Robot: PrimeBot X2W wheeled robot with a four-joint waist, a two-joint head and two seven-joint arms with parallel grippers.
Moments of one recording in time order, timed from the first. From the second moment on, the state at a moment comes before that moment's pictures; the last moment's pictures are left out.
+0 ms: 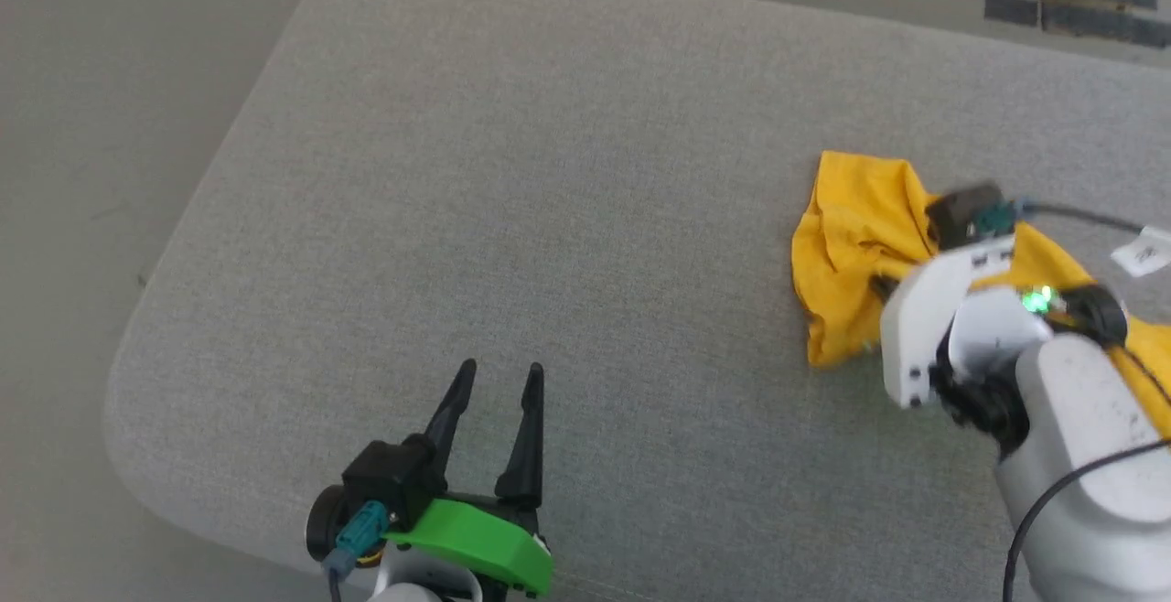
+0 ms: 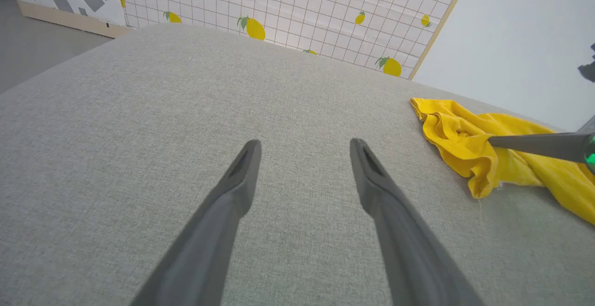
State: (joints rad) left arm -0.04 0.05 -0.34 0.09 -0.34 0.02 -0.26; right arm -0.47 -0.20 0.13 0.38 0.22 0.13 0.58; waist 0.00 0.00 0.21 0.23
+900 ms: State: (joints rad) left arm -0.10 0.05 -0.45 0.11 -0.37 0.04 -0.26; right arm -0.89 -0.05 0.16 0.70 0.09 0.13 0.39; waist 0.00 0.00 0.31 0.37
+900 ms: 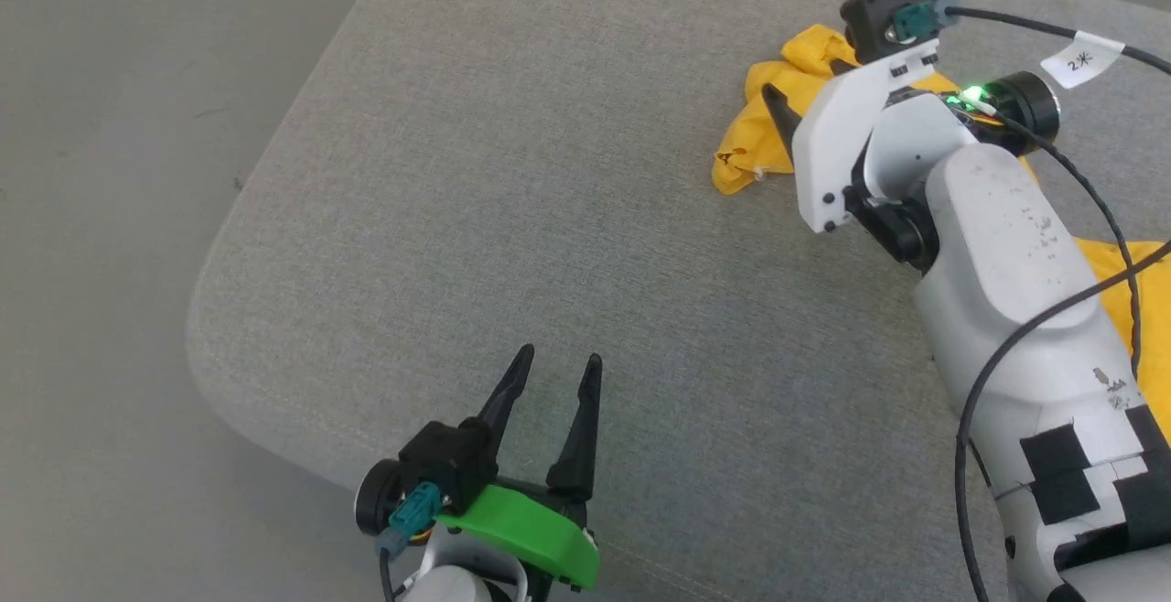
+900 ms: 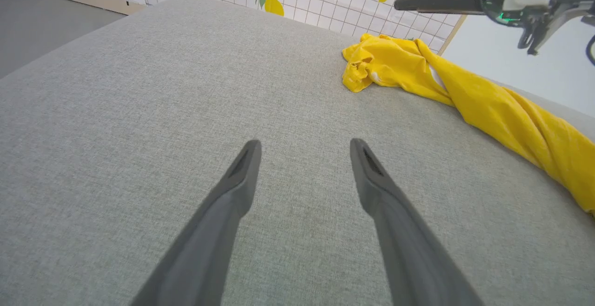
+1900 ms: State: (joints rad) left arm -0.04 0.05 -0.33 0.11 -0.27 -0.01 -0.26; right arm -0.22 -0.15 -0.47 0.13 0.14 0.13 0.53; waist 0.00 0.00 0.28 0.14
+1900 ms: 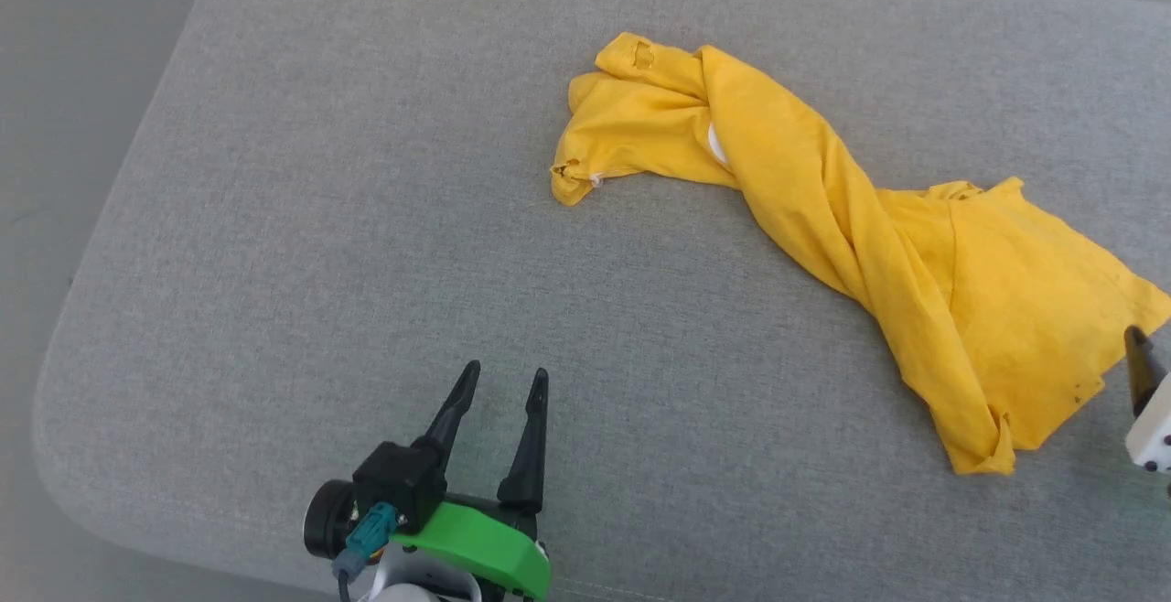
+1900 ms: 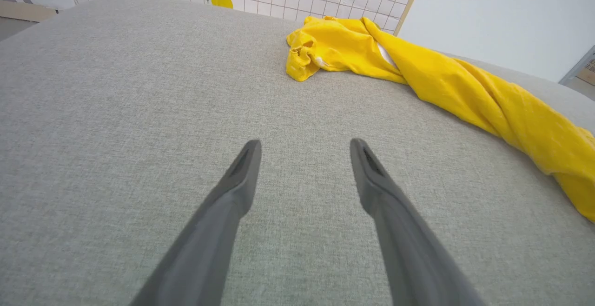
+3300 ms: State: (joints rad) left arm 0.05 0.06 -0.30 0.13 -0.29 -0.01 -0.26; right arm -0.30 -0.06 0.44 0.04 0.37 0.13 0.59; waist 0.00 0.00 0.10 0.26
